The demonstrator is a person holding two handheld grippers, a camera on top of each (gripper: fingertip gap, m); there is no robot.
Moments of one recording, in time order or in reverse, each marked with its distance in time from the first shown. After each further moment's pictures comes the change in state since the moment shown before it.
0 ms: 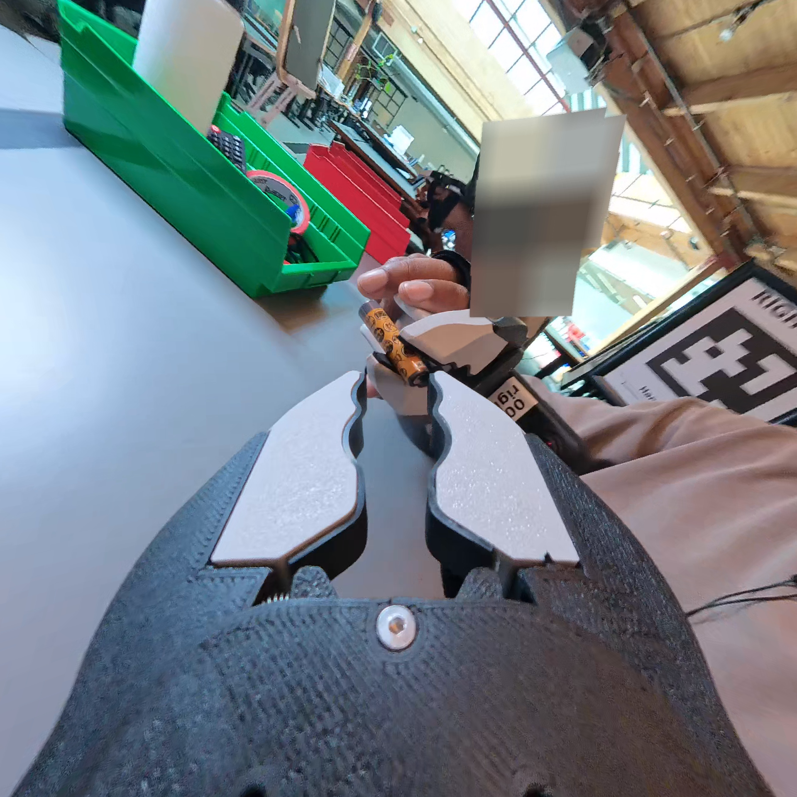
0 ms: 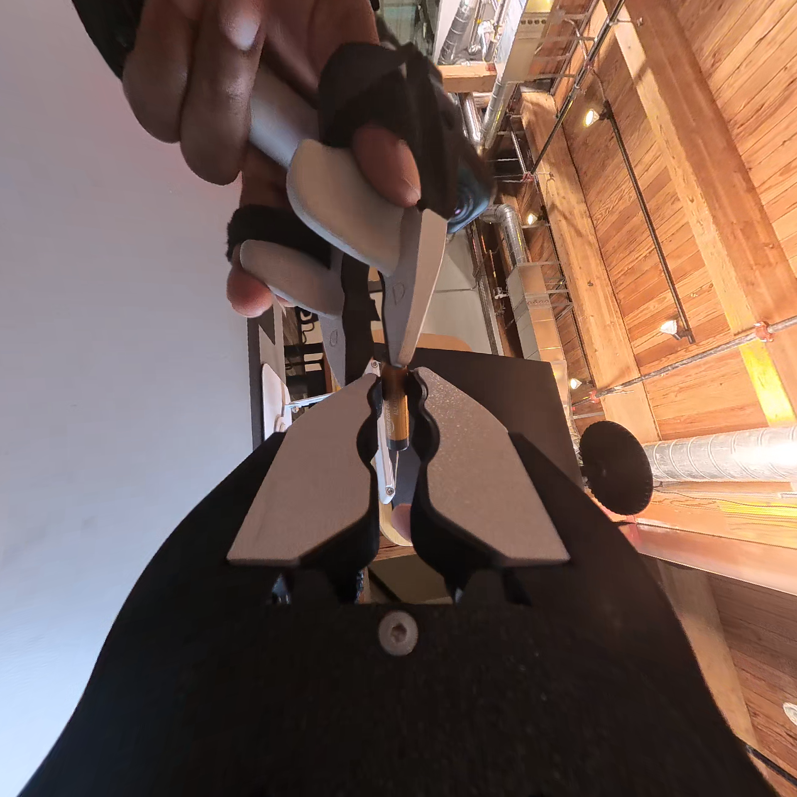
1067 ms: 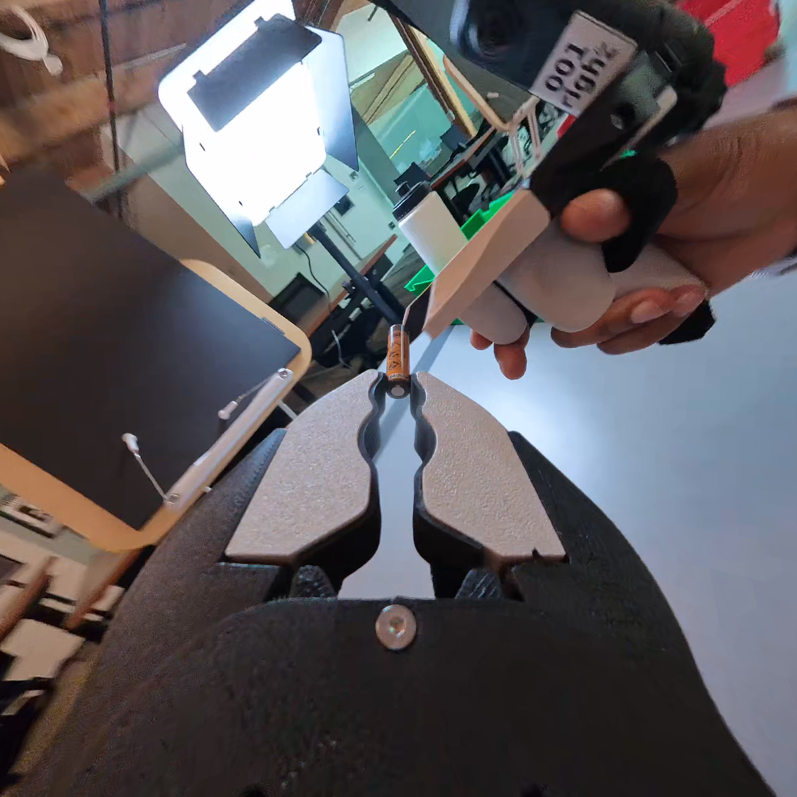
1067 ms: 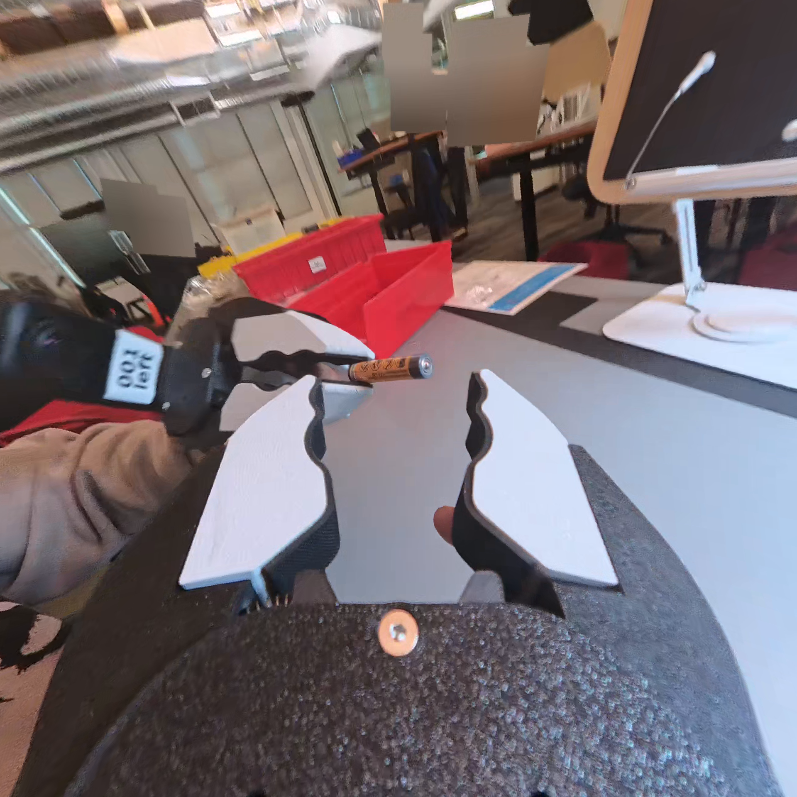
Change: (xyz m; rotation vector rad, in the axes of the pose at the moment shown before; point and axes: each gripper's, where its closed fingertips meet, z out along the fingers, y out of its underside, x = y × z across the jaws) left arm 0.000 -0.035 -0.025 0.041 -0.747 1.308; right arm 0.016 0.007 0.013 0.017 -0.377 1.835
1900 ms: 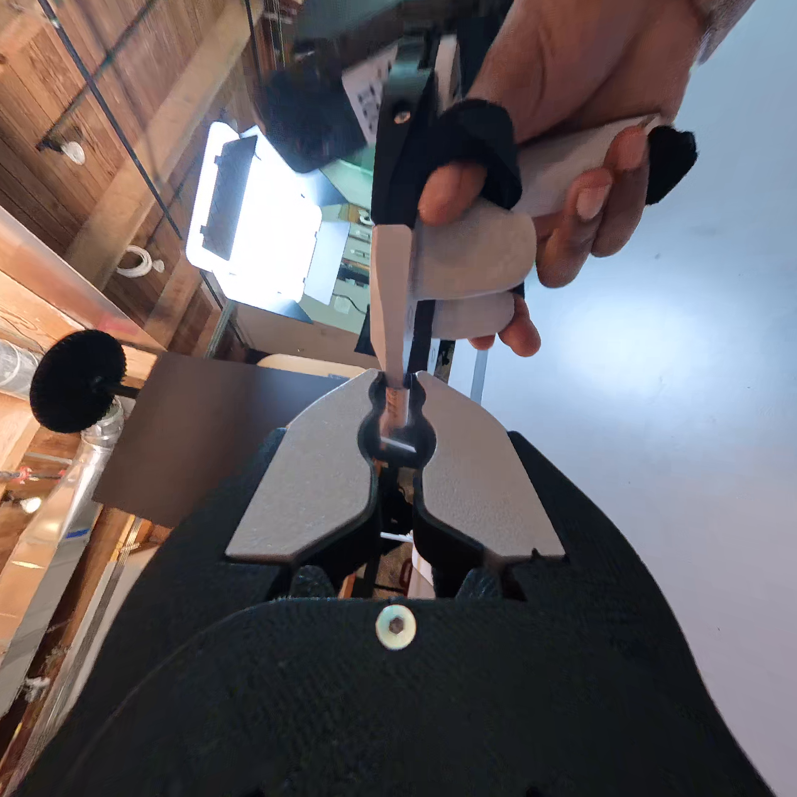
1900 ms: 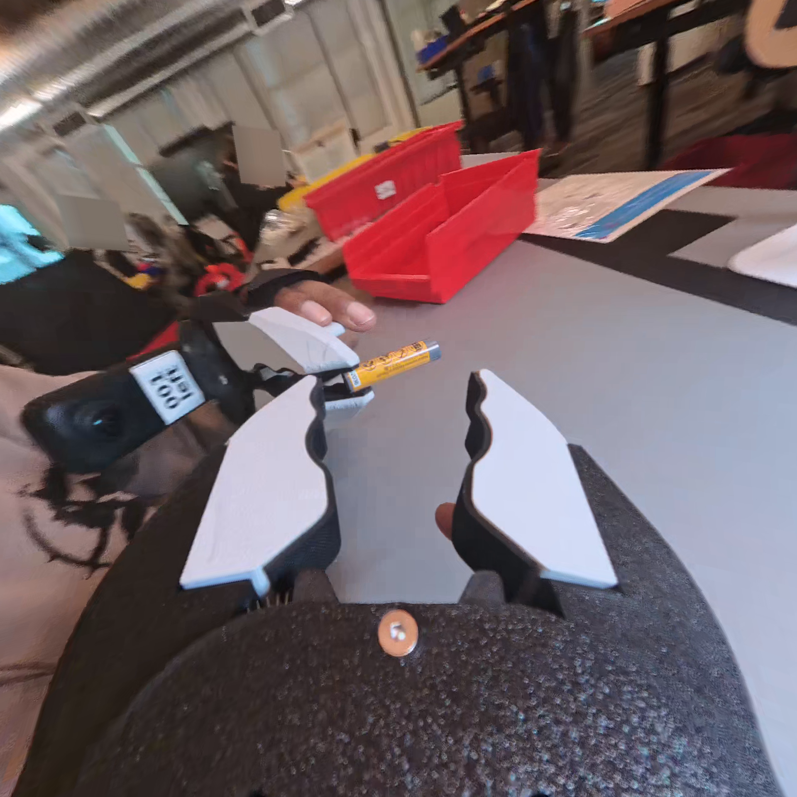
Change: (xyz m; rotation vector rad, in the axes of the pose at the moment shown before) left arm 0.028 -0.009 -0.004 -0.005 -0.043 0.557; right arm -0.013 0.026 -0.002 -0.177 -0.217 0.076
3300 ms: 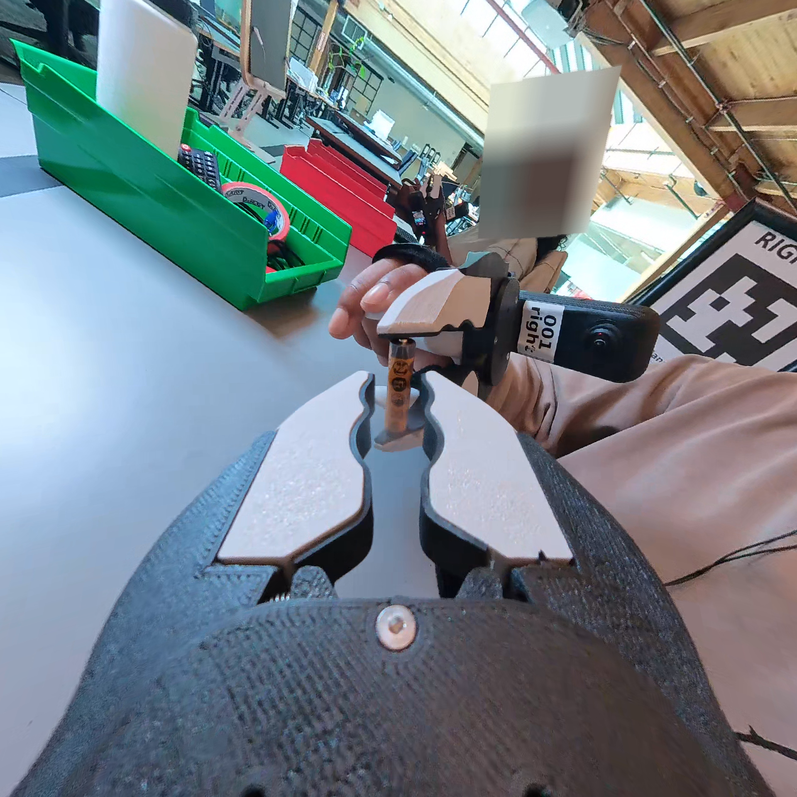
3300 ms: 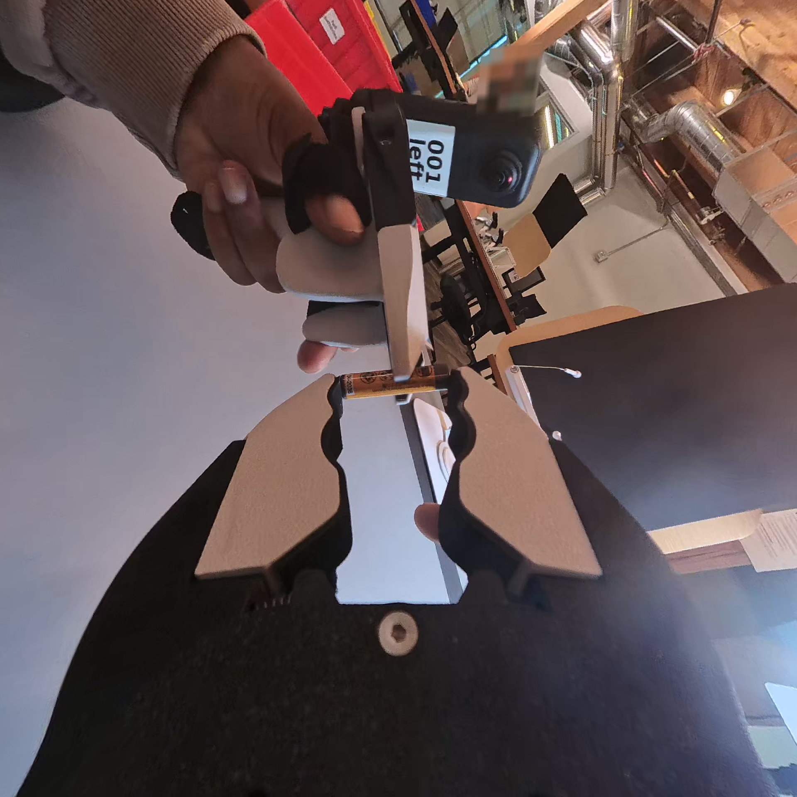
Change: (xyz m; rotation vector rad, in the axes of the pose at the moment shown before) left arm 0.011 -0.010 -0.003 0.217 0.869 -1.728; right arm -0.007 0.009 -0.002 -0.146 0.410 -1.335
